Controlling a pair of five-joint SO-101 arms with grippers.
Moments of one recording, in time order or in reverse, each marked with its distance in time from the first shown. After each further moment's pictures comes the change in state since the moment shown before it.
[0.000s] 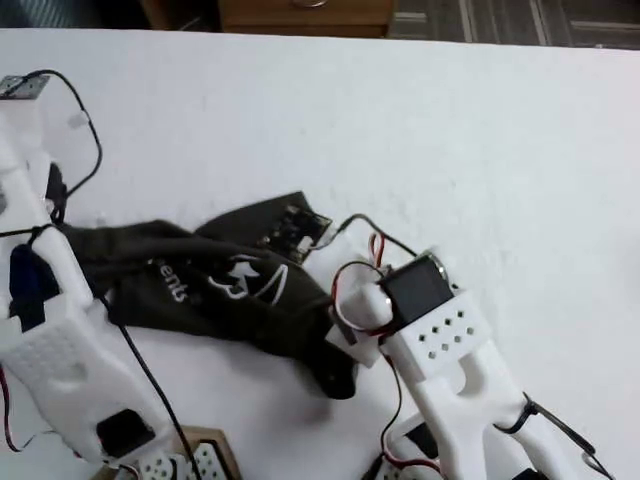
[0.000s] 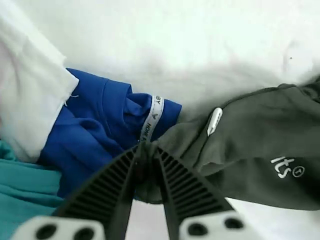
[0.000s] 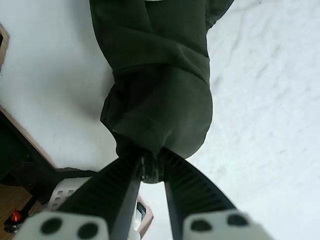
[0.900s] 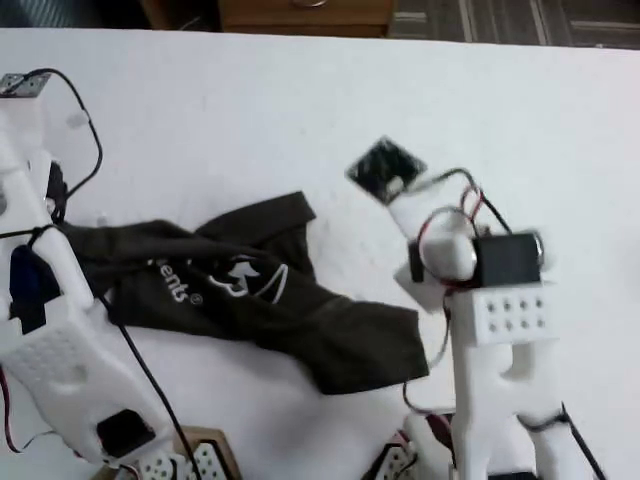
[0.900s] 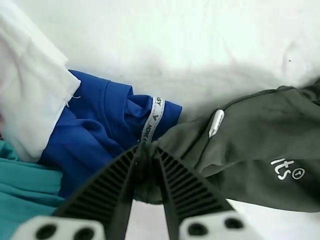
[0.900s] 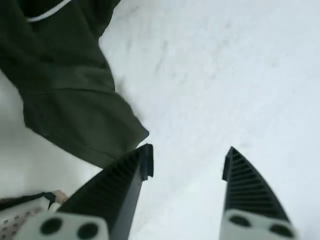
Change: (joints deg) left arm 0.2 -0.4 0.4 -0.5 0.1; right arm 24.5 6.2 -11.9 -6.2 12.1
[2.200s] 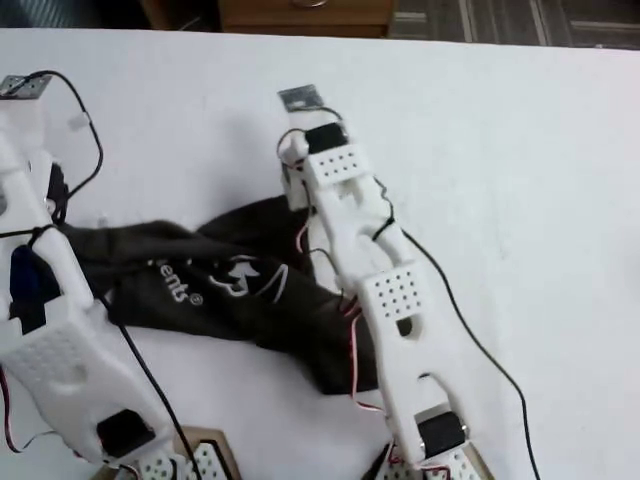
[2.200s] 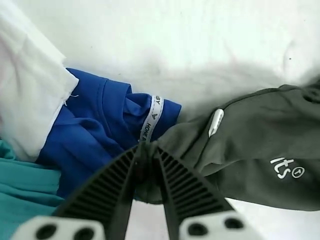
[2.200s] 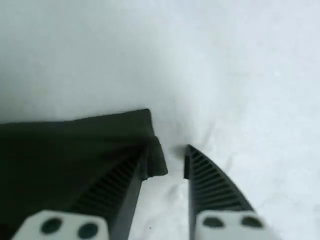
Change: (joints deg) left arm 0.0 0.0 0.5 0.0 0.0; right arm -15.8 98.6 -84.5 -3.0 -41.9
